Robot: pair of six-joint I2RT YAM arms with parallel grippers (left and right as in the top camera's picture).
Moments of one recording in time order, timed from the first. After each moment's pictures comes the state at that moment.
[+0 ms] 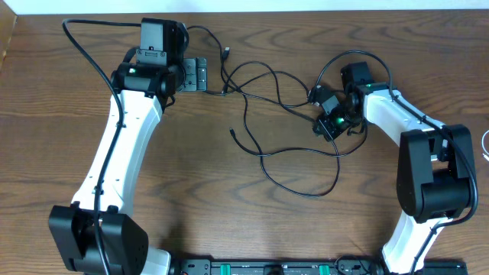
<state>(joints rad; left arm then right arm) -0.14 1.65 1.50 -0.78 -0.06 -0.09 0.16 1.99 1.25 -0.67 -0.42 -0.47</state>
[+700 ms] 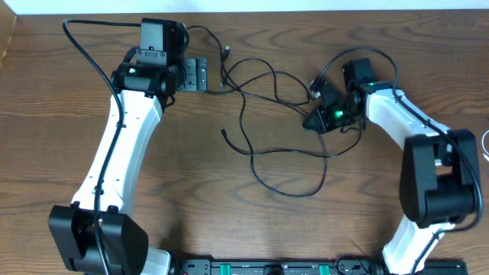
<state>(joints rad) -0.14 1.65 1.50 -0.78 -0.06 -0.09 0.16 1.95 1.26 -0.65 -0.65 -0.19</state>
